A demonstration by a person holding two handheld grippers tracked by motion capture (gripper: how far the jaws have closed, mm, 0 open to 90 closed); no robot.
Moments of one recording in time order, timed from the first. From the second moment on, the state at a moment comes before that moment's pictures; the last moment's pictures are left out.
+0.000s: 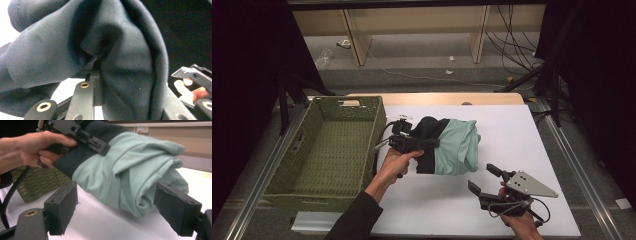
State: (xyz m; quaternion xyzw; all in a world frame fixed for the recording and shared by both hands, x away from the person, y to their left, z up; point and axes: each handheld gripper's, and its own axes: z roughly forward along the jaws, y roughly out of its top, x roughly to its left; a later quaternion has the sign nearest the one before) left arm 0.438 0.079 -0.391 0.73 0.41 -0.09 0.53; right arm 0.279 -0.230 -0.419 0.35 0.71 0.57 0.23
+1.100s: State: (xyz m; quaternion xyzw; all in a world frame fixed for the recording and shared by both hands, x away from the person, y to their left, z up) left arm 0.429 0.119 -0.344 0.73 0.39 -0.05 0.56; right arm 0.278 -0.230 -0.419 0.35 0.71 0.57 0.23
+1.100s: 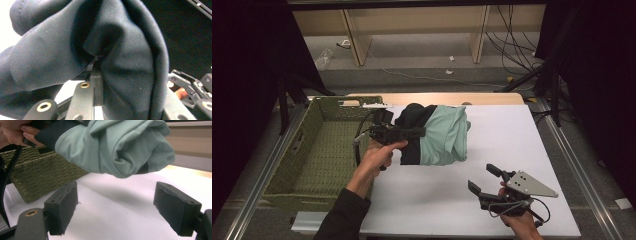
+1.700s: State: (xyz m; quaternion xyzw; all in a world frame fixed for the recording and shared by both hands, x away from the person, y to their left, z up) left arm 0.424 0.136 -0.326 0.75 0.38 -0.01 0.54; right arm 0.279 -0.230 -0.418 0.35 0.71 0.57 0.23
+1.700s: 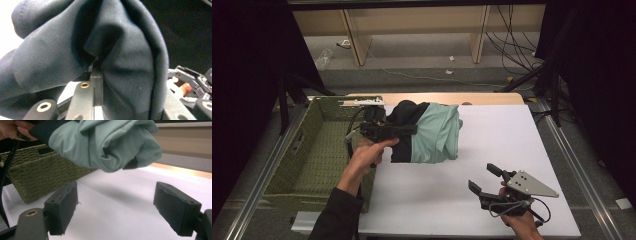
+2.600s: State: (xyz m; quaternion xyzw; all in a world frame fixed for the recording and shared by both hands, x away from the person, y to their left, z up) left arm 0.412 0.201 -0.295 0.71 0.40 0.02 0.57; right arm 0.278 -0.229 -0.418 0.35 0.71 0.57 0.23
